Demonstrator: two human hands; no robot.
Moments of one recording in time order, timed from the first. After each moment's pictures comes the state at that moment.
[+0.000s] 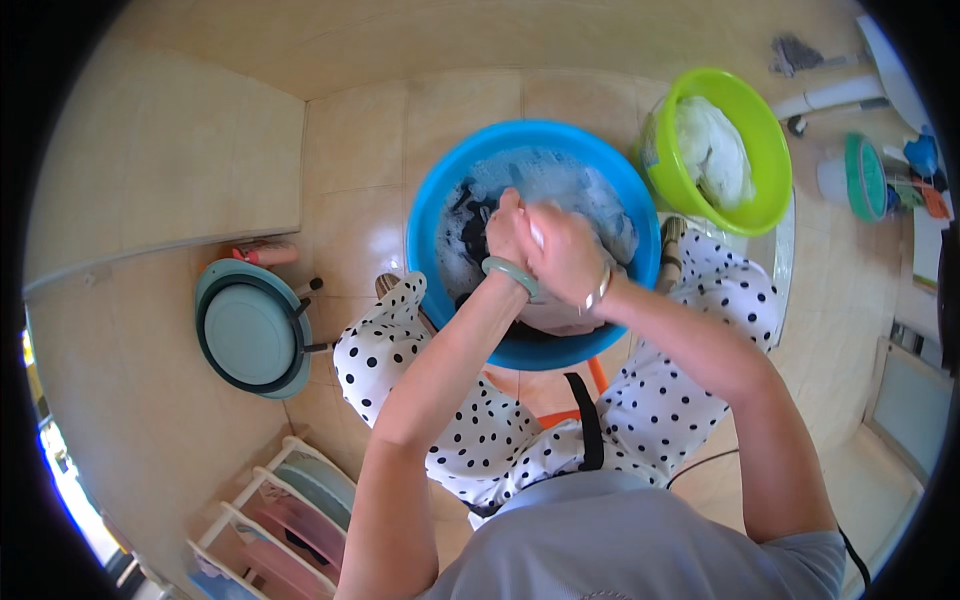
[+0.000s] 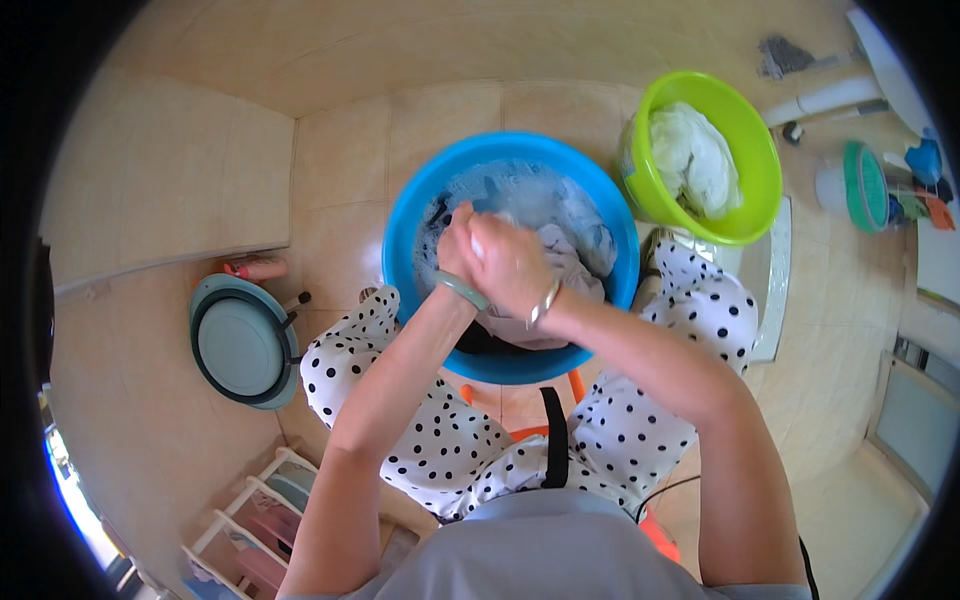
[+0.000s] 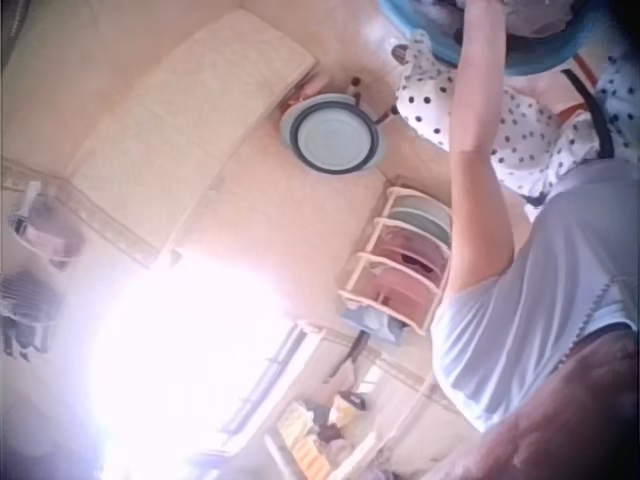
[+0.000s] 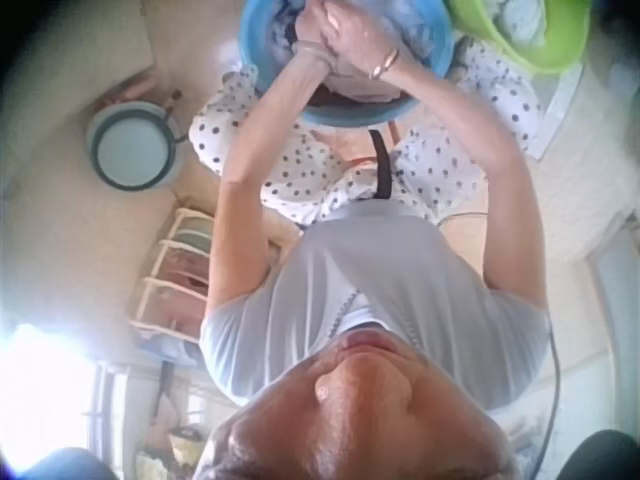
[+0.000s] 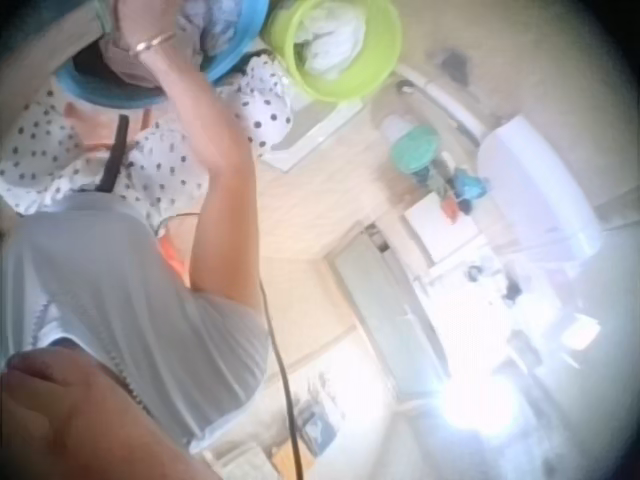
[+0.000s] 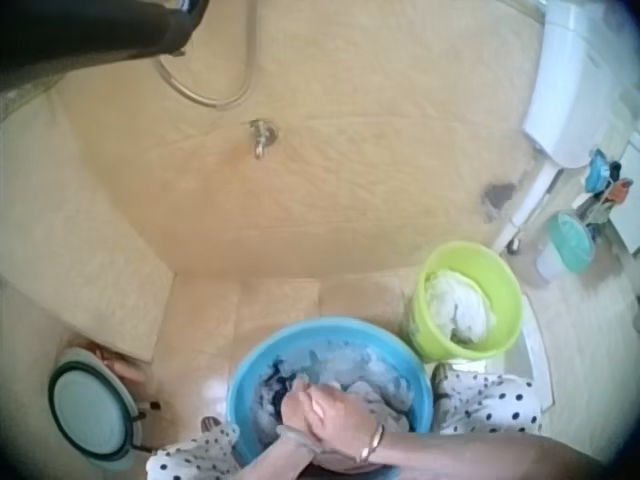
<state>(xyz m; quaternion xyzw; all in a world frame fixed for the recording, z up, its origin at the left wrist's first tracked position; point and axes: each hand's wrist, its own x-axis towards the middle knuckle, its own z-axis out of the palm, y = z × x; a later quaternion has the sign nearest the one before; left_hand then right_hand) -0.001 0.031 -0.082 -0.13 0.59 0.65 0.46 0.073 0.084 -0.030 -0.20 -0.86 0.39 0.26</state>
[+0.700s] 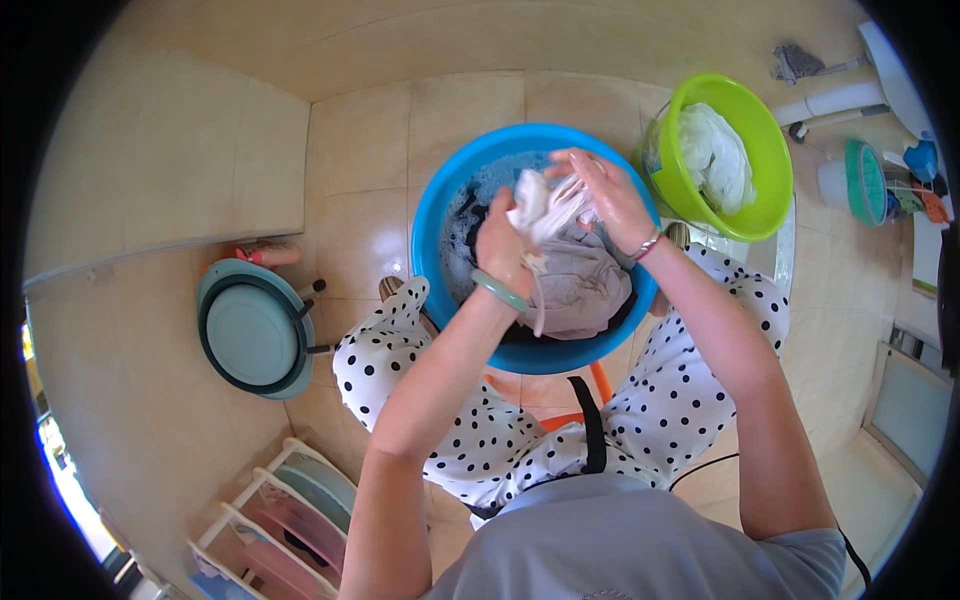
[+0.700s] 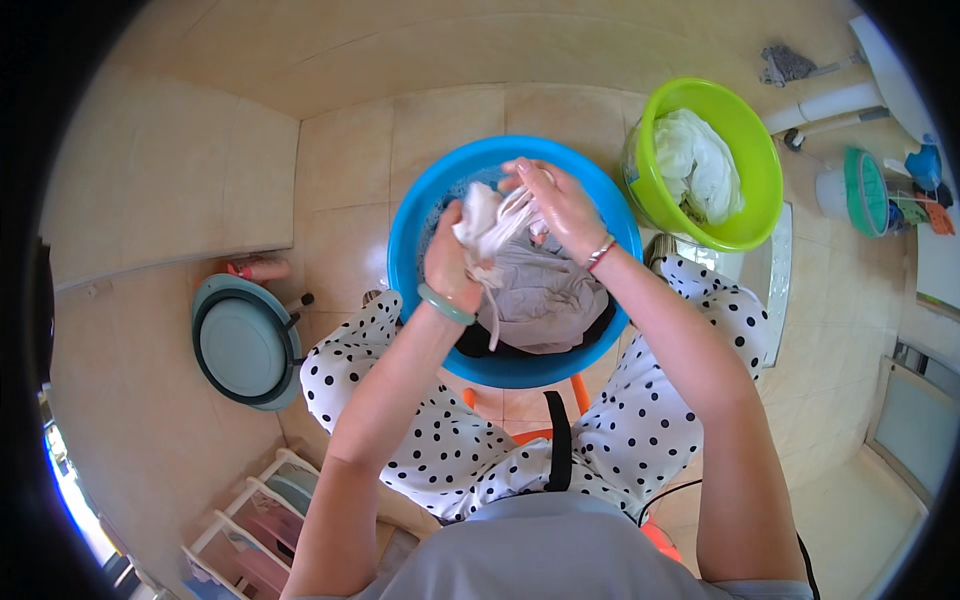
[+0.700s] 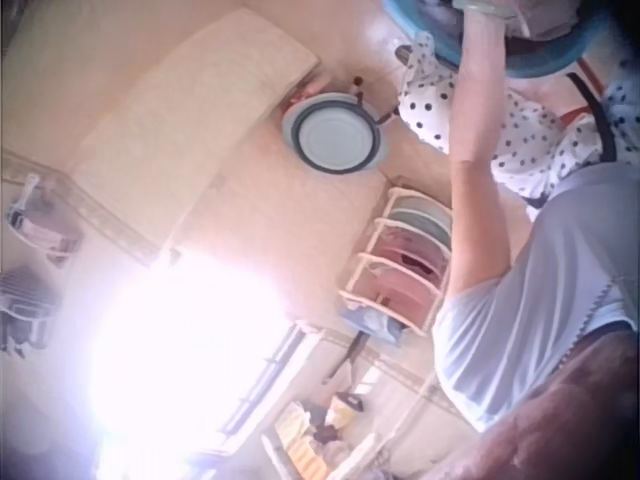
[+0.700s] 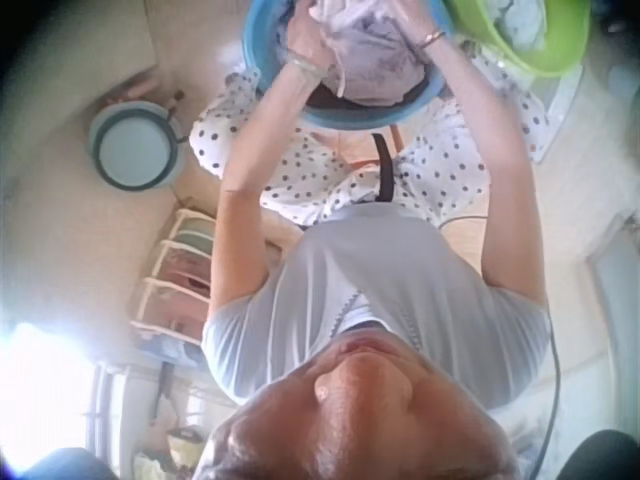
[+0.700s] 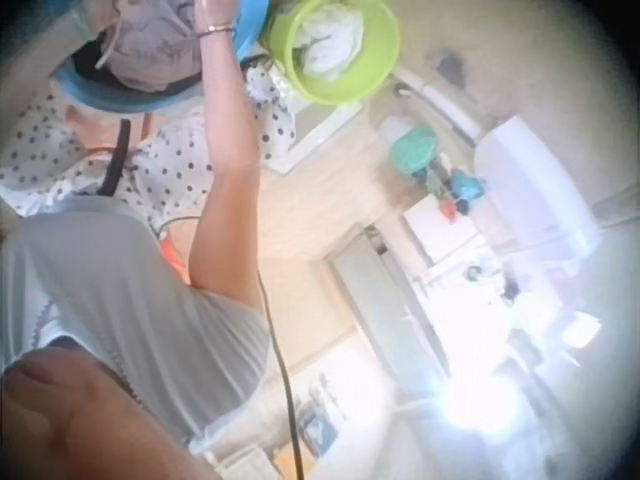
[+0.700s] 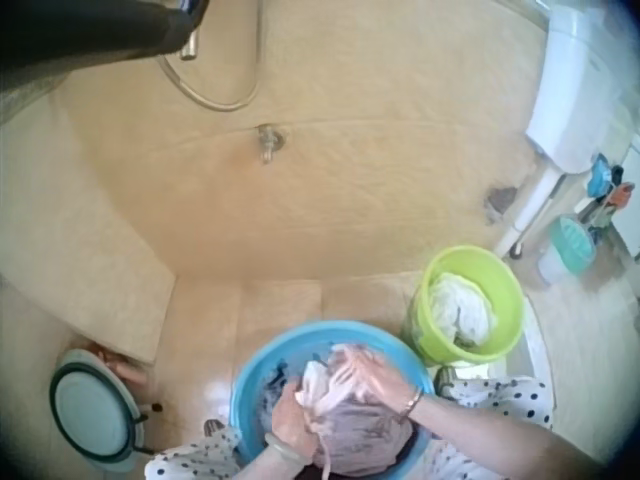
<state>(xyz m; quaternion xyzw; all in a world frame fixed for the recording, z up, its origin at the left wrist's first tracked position) -0.010 0.028 -0.034 -0.21 0.51 0.68 0.48 0.077 0.154 -0.027 -0.32 -0.50 0.80 0.11</state>
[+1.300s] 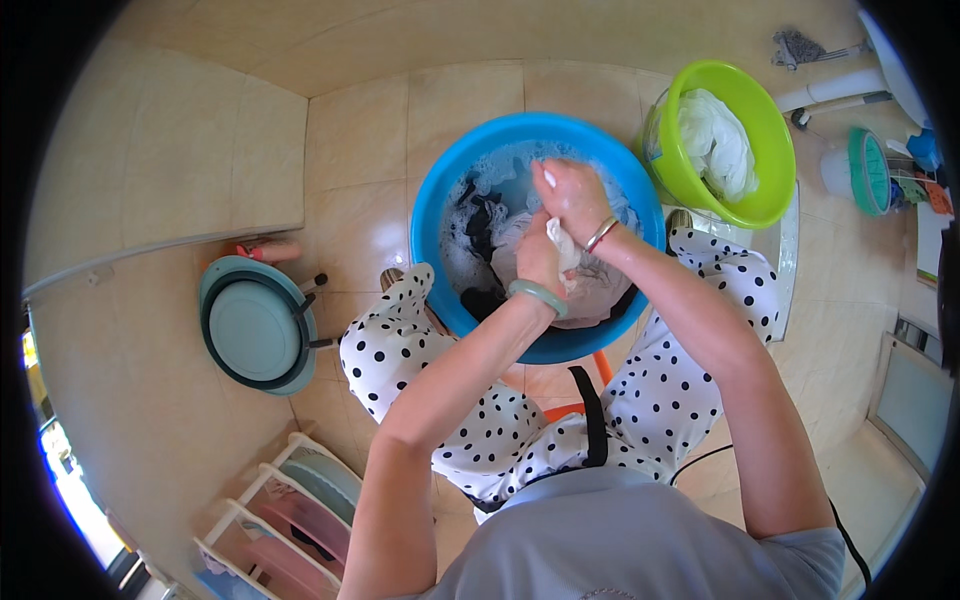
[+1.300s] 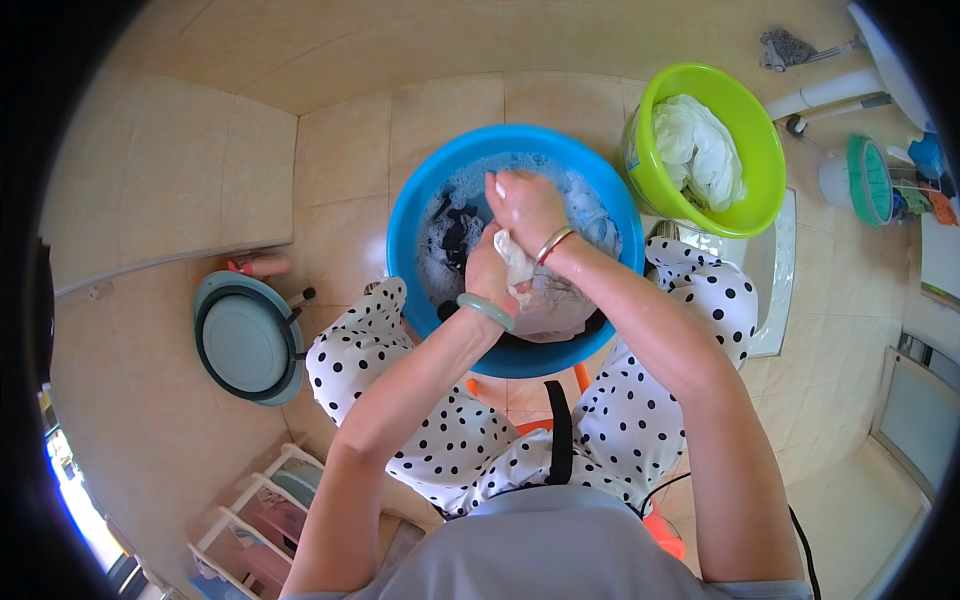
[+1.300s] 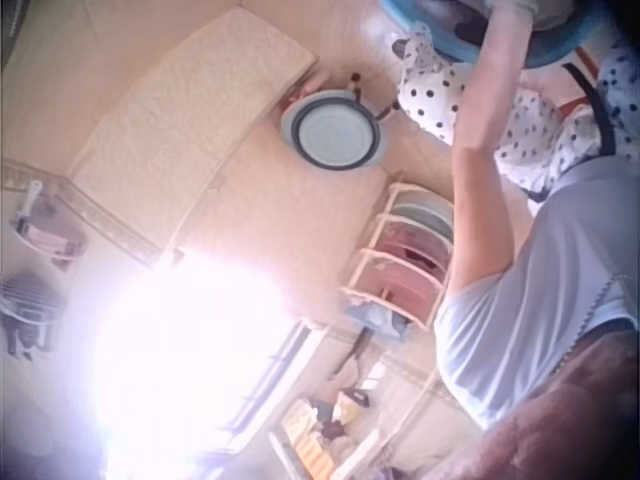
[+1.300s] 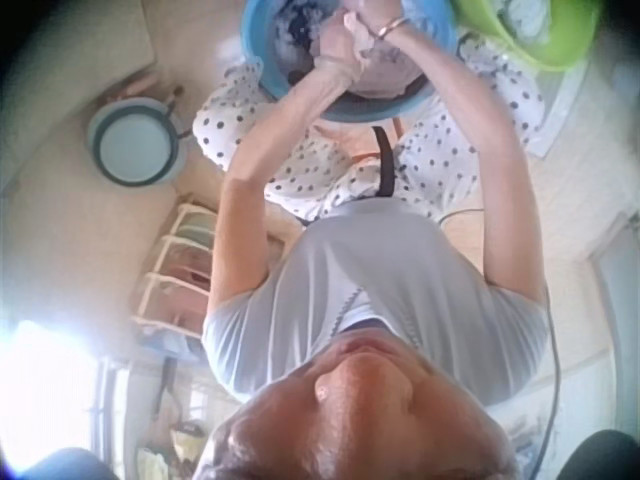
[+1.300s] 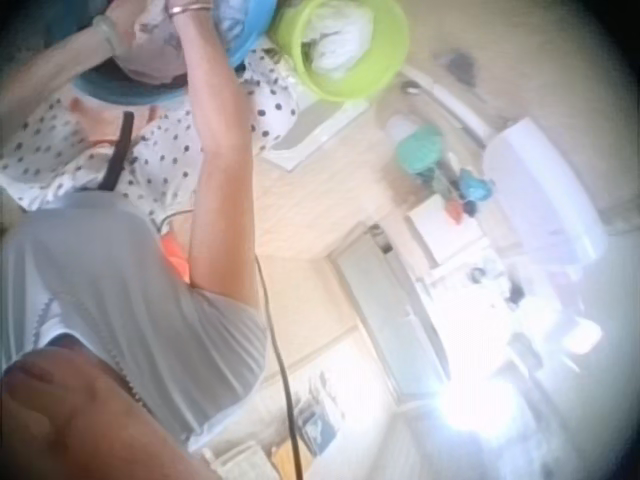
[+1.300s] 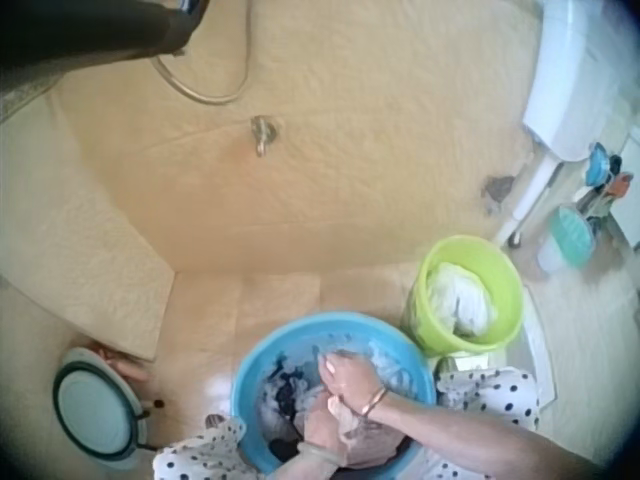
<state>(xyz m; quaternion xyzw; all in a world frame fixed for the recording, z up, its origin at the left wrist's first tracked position) 0.038 0.034 -0.041 -0.19 0.56 0.60 0.54 0.058 0.133 -0.077 -0.26 -0.88 0.33 0.24</state>
